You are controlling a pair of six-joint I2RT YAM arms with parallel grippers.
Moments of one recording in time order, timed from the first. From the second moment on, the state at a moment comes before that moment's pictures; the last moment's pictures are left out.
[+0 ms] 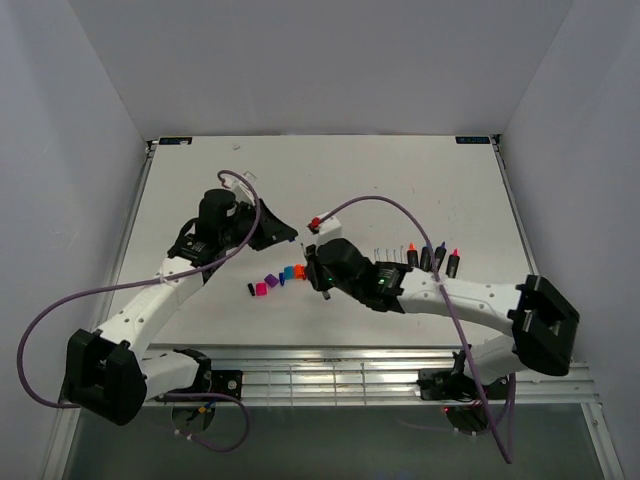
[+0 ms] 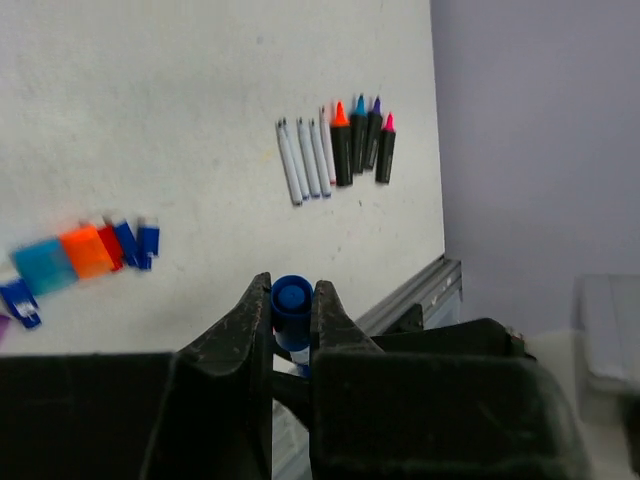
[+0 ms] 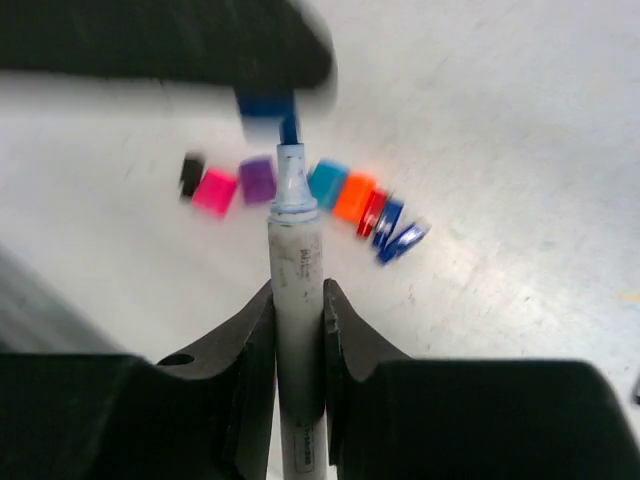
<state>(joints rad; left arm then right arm) -0.40 1.20 0.86 -0.19 0.43 -0.79 1.17 1.51 1.04 -0.14 0.44 0.45</state>
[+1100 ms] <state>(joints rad) -0.20 1.14 0.63 -0.50 0.00 -0.62 0.70 1.32 0.65 0.02 -0.15 0.40</state>
